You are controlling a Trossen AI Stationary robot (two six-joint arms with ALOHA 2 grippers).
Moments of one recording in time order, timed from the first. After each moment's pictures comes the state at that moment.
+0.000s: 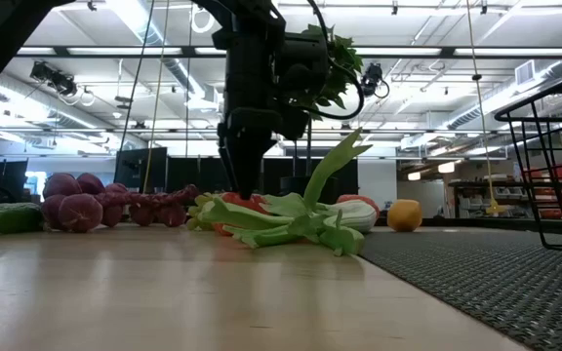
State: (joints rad) left arm 0.11 2.11 1.63 -1.08 -0.08 -0.17; right arm 0.92 1.18 1.24 -1.34 0.24 1.92
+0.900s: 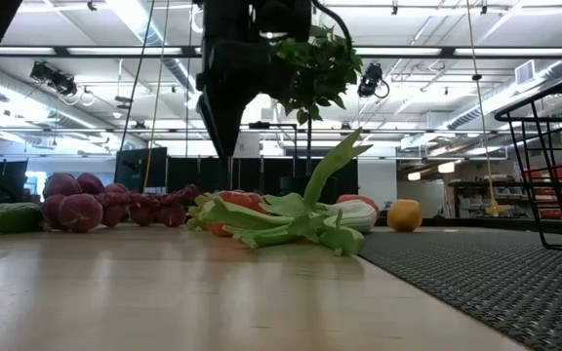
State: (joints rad) left arm 0.02 1.93 1.62 -1.17 -0.04 -0.35; right arm 0.92 1.18 1.24 -1.32 0.31 1.91
